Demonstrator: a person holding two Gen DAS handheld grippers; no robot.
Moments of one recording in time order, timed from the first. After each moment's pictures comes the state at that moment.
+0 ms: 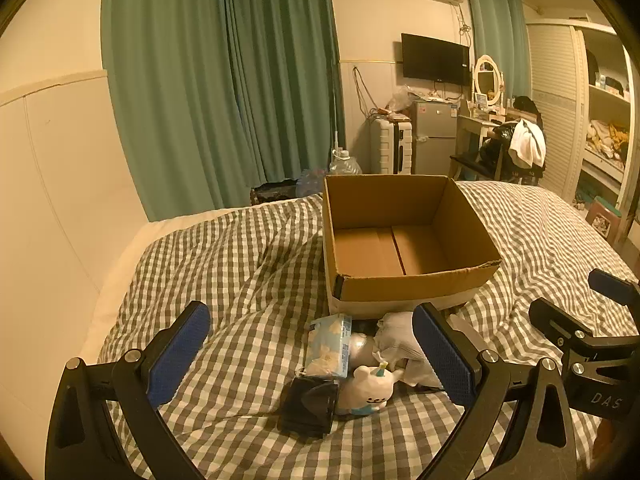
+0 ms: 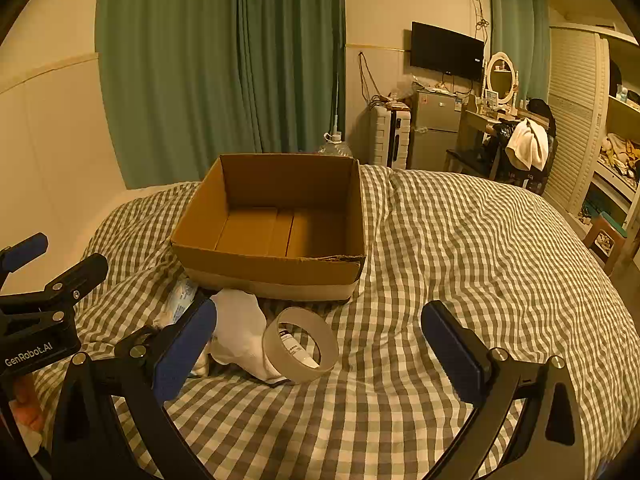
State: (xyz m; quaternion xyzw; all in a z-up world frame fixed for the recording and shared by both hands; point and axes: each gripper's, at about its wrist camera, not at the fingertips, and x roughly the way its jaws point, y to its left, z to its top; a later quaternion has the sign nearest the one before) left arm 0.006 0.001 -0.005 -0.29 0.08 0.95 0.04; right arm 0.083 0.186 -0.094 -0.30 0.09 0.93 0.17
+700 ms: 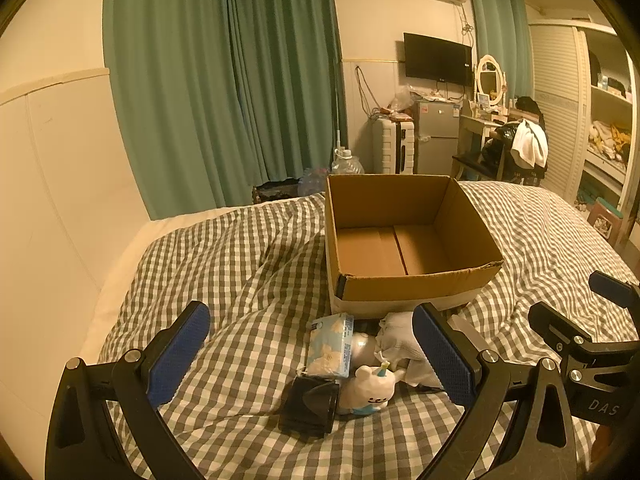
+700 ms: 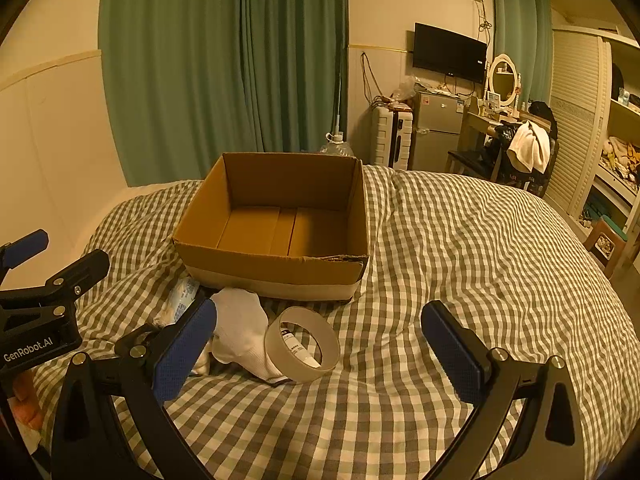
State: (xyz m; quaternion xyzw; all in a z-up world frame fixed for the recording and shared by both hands) left arm 0.007 0.001 -0.005 -0.29 0.08 0.95 0.04; right arm 0.082 0.184 -0.093 -0.30 0.09 0.93 0.17
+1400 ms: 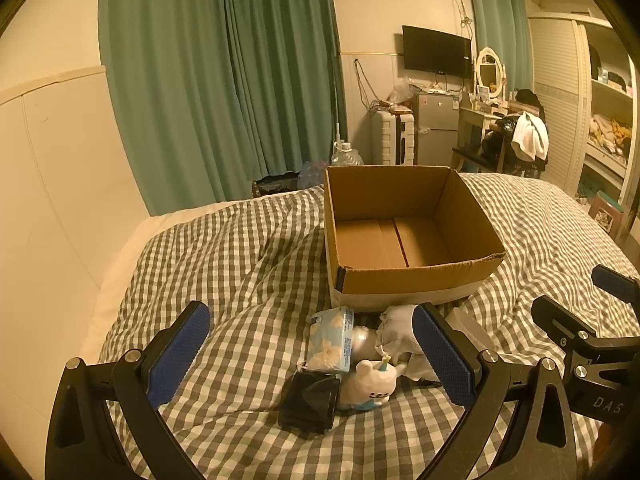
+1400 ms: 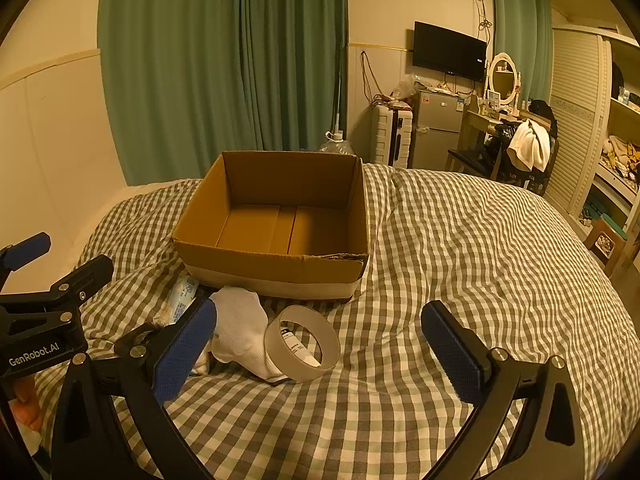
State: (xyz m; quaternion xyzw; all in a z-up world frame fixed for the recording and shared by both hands) left arm 0.003 0.004 -0.007 -0.30 0.09 0.95 0.04; right arm 0.082 0.184 -0.096 -0.30 0.09 0.93 0.17
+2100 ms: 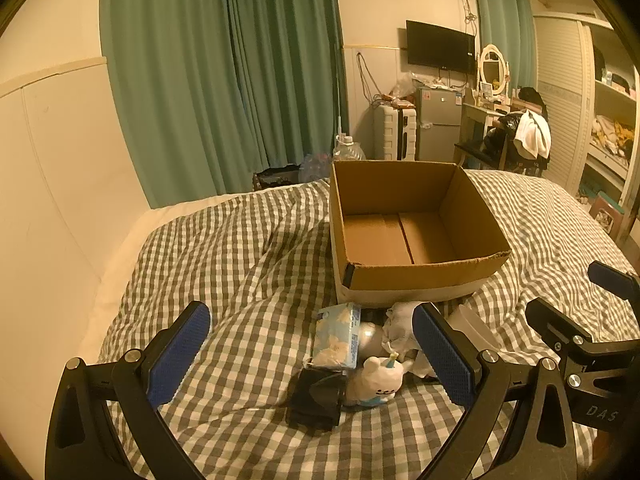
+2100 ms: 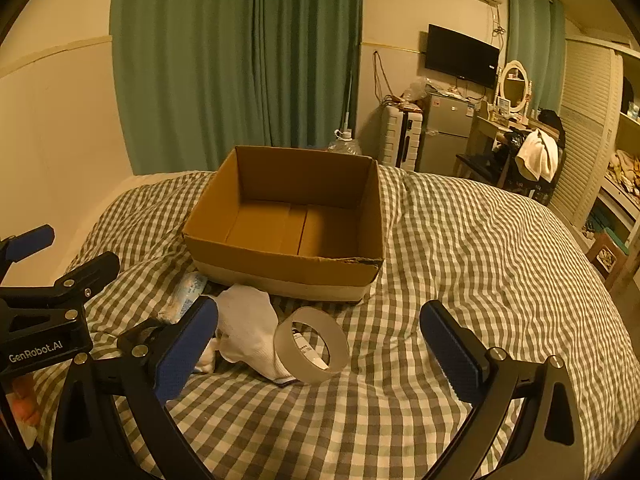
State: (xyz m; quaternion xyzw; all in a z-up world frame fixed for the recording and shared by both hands) left arm -0.003 -0.005 -0.007 -0.30 0.10 0.94 0.09; right arm 0.068 0.172 -0.094 -0.32 0.07 0.93 0.16
